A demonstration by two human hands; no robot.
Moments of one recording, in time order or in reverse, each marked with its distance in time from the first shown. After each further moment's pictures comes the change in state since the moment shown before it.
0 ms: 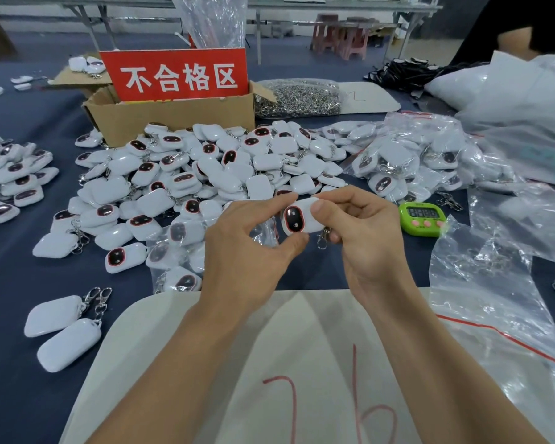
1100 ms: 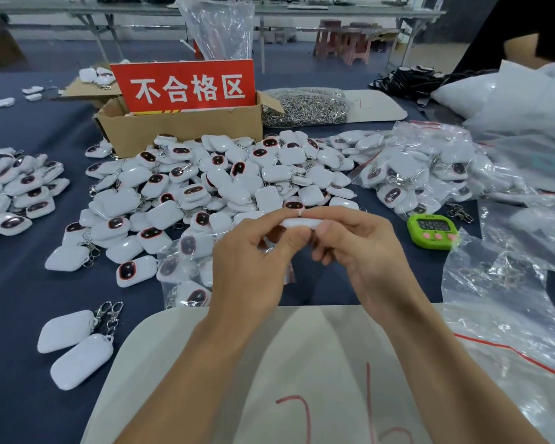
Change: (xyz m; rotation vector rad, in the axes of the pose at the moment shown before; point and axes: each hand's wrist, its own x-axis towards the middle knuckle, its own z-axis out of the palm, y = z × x) left_hand 0.006 0.006 -0.005 -0.109 -0.043 -0.051; right_hand 0.001 0.001 -0.006 -0.101 -0.272 0.043
